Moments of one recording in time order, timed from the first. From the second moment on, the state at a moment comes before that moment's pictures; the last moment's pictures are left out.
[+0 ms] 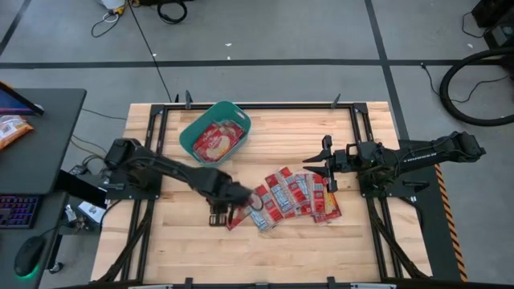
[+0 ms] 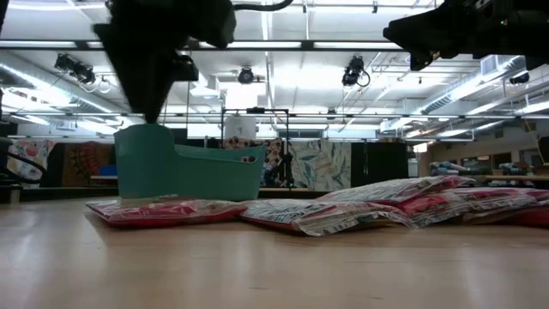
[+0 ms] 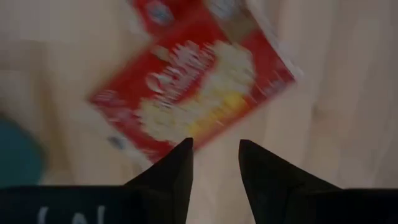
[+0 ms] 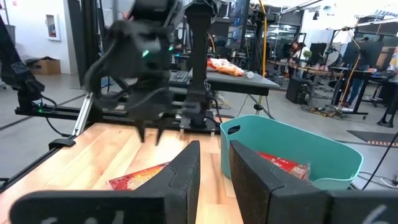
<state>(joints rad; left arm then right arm) -0.27 1.76 1.40 -1.10 0.00 -0.31 0.05 0.73 0.25 0.55 0.02 -0.11</state>
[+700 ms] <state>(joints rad) -0.25 1.34 0.67 -0.58 -0.11 -0.79 0.05 0.73 0.25 0.55 0.02 -0.11</state>
